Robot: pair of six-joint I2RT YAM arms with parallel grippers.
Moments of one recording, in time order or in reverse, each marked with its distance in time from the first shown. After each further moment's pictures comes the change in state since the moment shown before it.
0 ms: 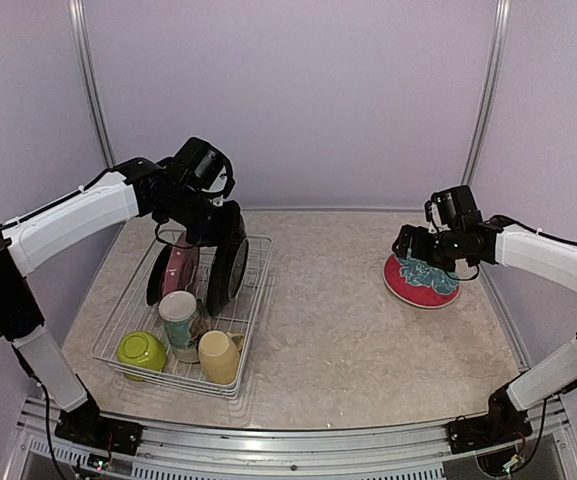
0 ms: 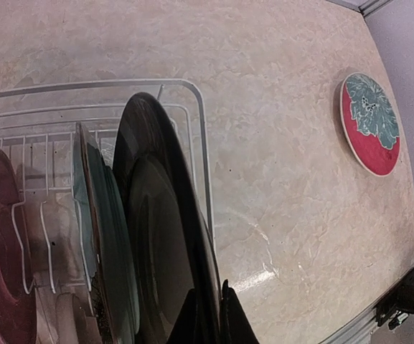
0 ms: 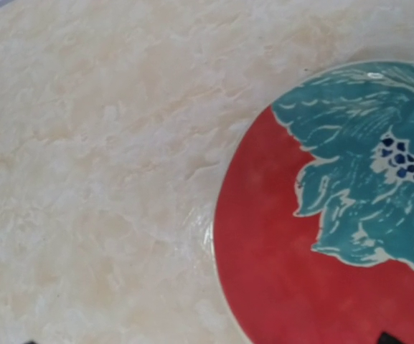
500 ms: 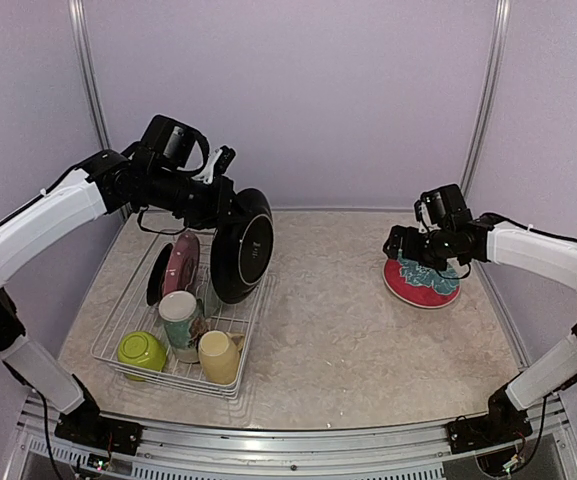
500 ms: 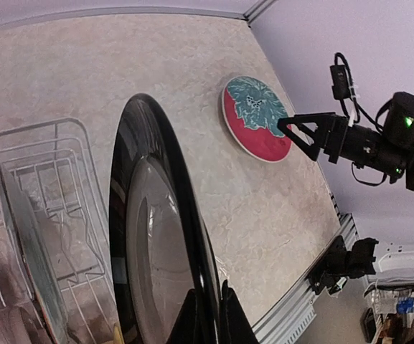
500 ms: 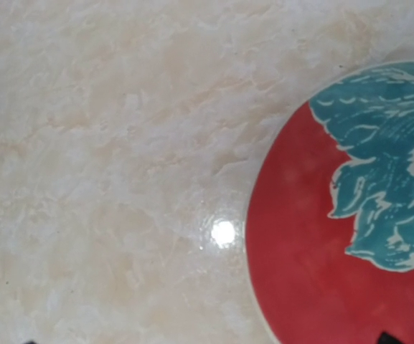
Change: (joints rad) left arm 0.022 -0.139 -0.016 0.106 0.258 0.031; right arm 0.051 0.050 0.035 0.000 0.018 0.001
